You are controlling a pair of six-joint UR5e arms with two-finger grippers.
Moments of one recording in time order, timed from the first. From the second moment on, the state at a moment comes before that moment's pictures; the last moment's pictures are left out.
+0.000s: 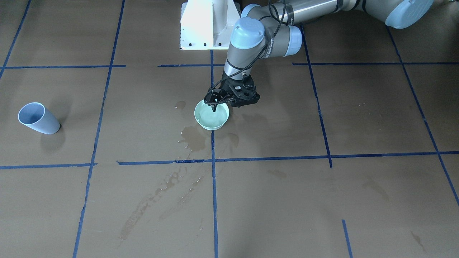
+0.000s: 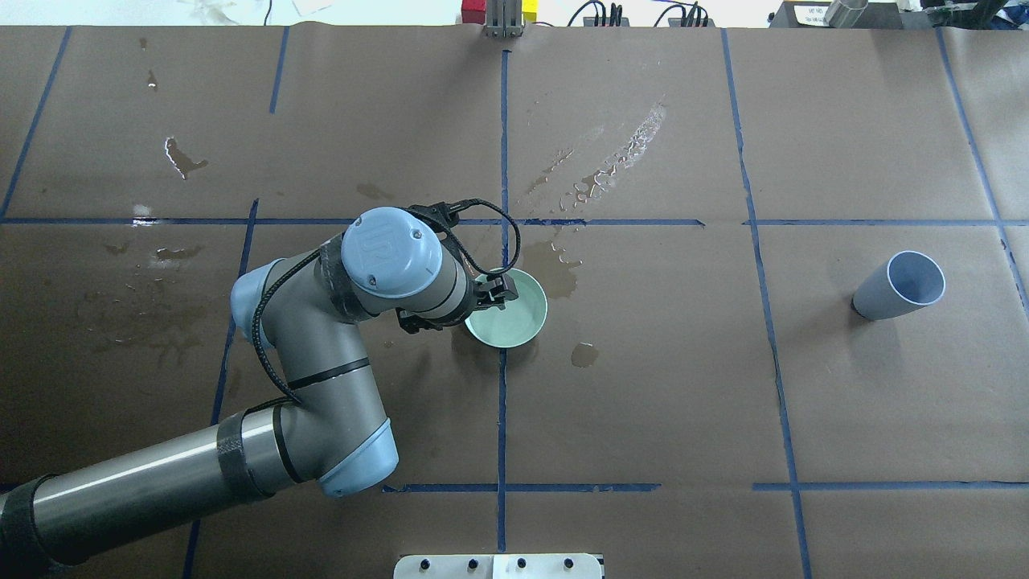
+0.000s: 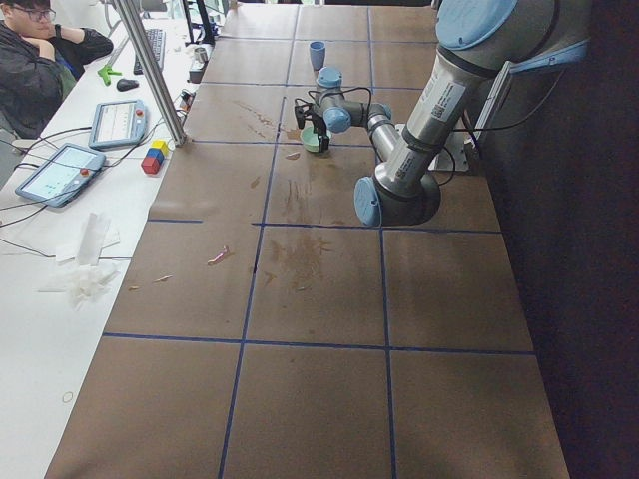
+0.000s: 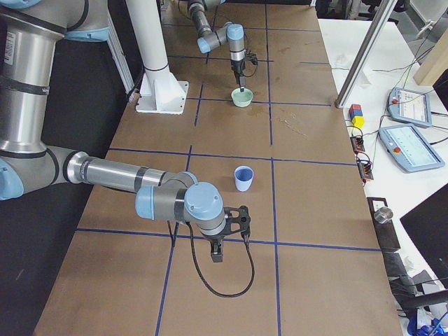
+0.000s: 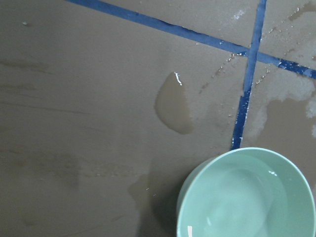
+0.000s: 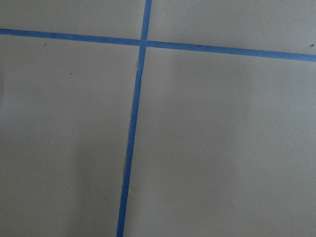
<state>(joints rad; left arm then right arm) -0.47 -2.28 -1.54 -1.85 -1.80 -1.60 1.70 -1.84 1.73 -1.44 2.39 -0.18</state>
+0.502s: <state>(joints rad) -0.46 -2.29 -1.52 -1.88 -1.80 -1.62 1.70 -1.84 1.73 -1.44 2.39 -0.18</state>
